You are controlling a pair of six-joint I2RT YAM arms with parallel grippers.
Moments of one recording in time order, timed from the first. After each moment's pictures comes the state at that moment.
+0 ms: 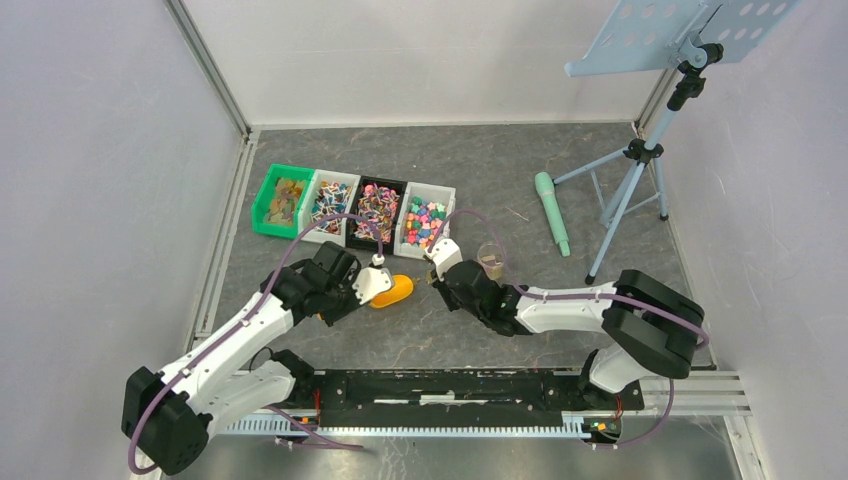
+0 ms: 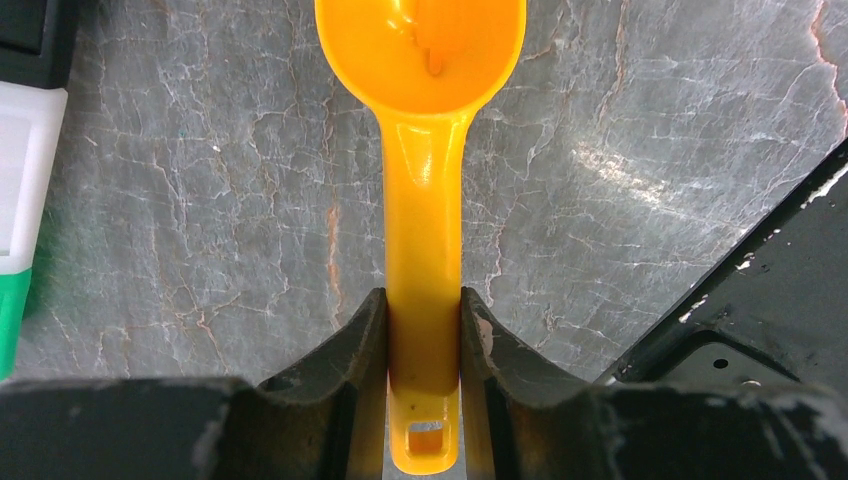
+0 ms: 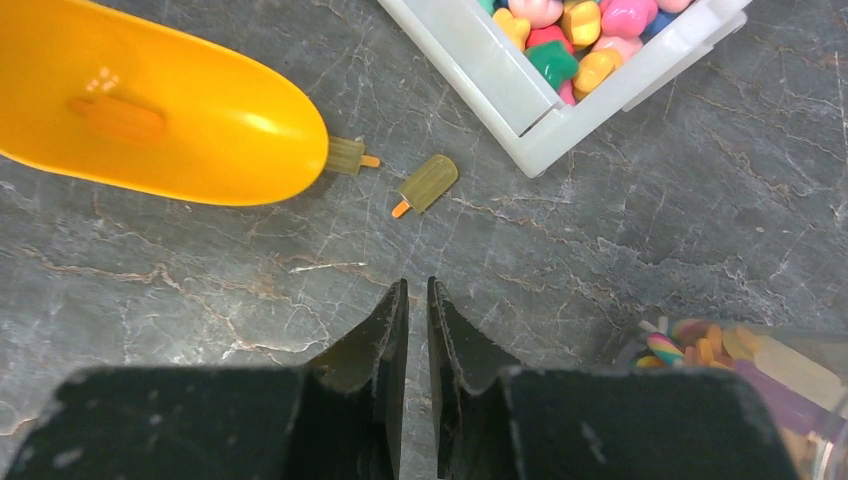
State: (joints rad) left arm -0.59 0.94 0.67 -0.87 0.01 0.57; right arm 1.06 1.51 0.64 0.29 0.33 0.17
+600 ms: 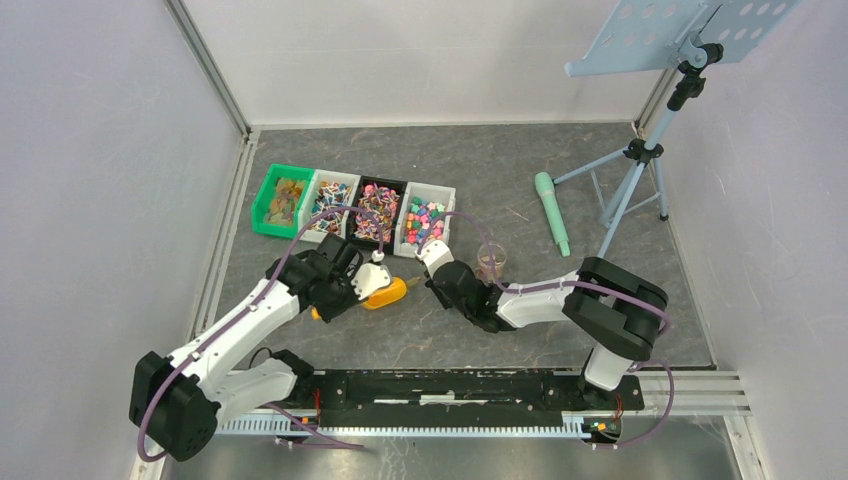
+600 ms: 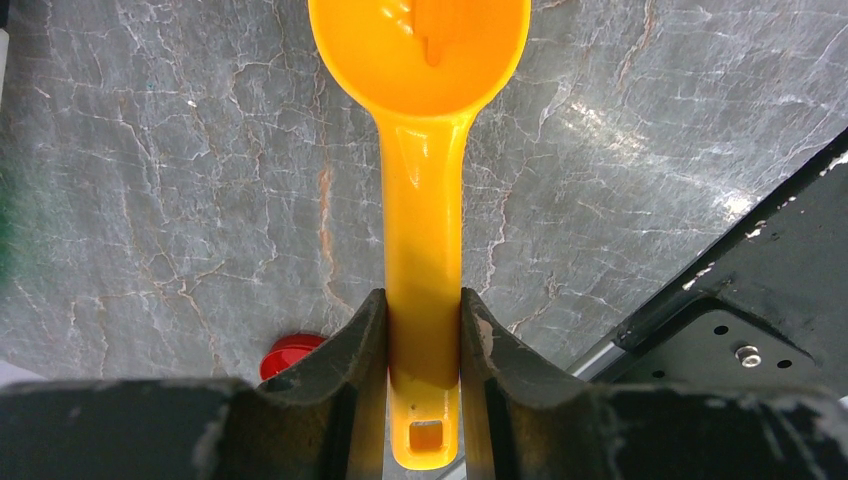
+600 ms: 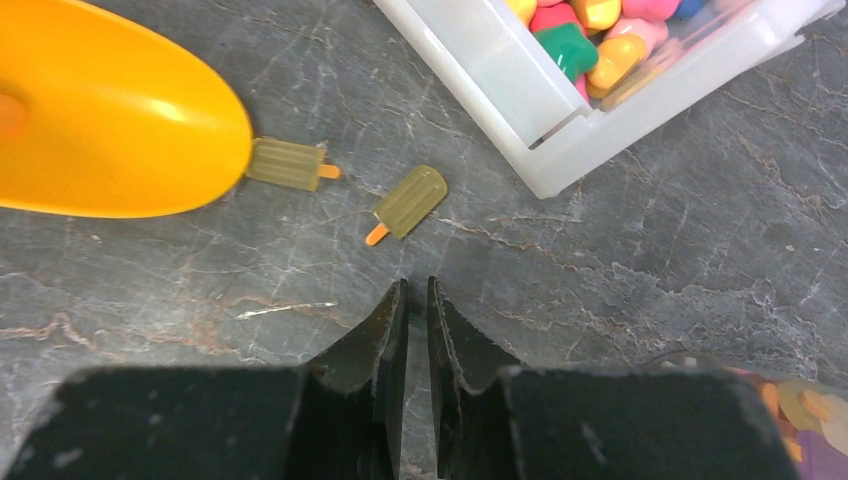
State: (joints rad) left arm -0.55 1.03 0.72 -0.95 0.00 0.58; right arm 1.05 1.70 0.69 0.36 0.39 0.13
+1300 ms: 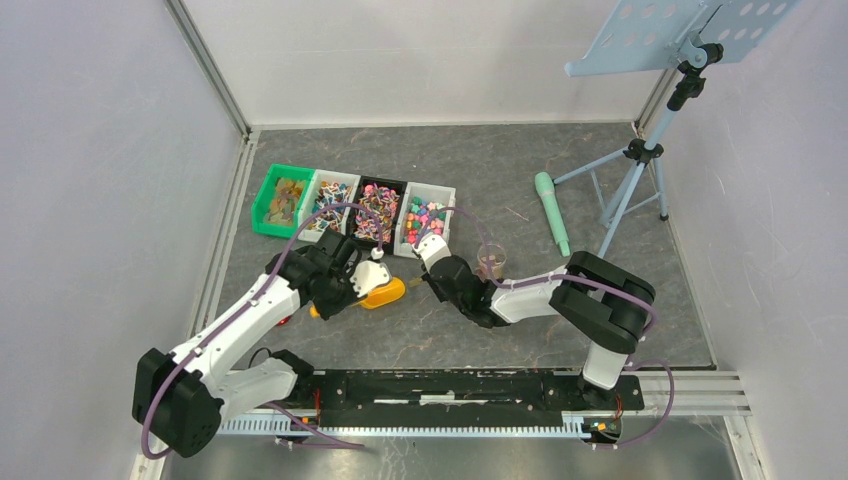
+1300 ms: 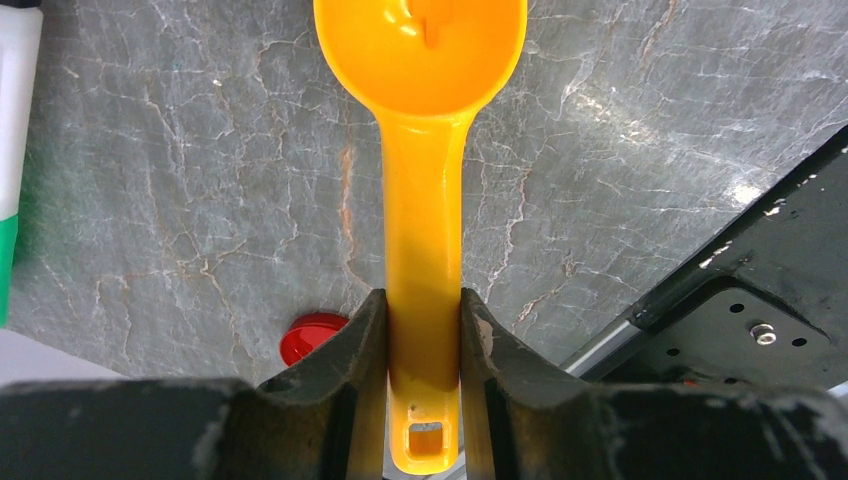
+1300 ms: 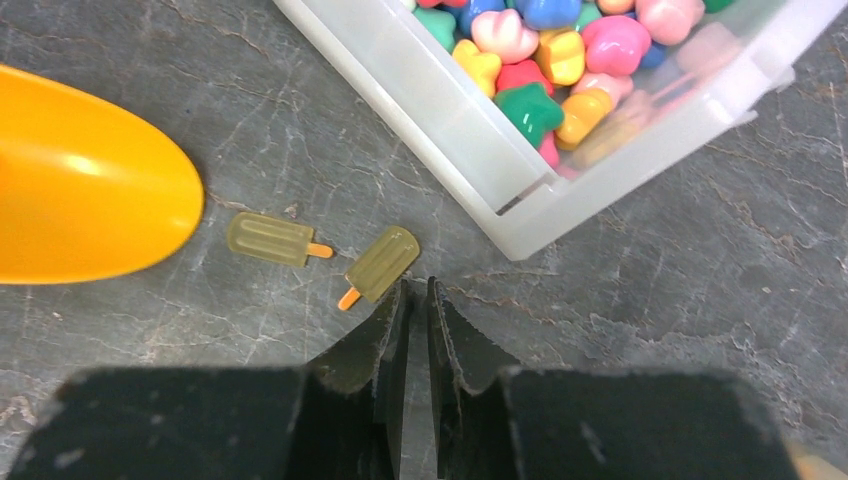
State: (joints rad) left arm -0.52 1.05 0.76 -0.98 0.00 0.61; right arm 1.03 1.77 0.72 0.43 0.42 0.11
